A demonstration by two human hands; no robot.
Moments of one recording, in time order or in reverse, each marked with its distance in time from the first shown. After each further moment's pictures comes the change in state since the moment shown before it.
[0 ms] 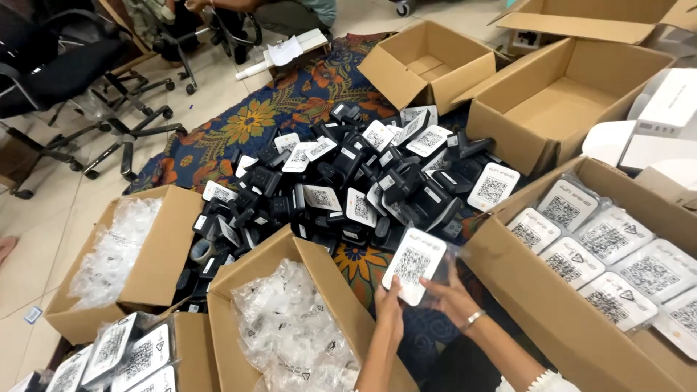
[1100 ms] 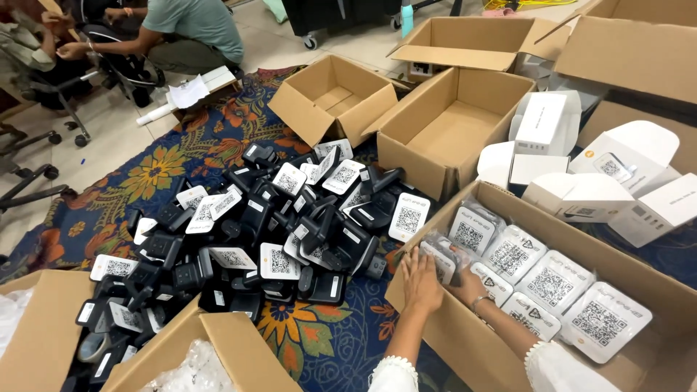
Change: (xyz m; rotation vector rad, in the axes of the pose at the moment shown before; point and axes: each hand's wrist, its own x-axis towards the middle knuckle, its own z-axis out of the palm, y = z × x) left_hand 0.079 -0.126 0.244 1.837 -0.575 0.629; right_hand 0.056 -0.103 -0.262 -1.115 0.578 -0.395
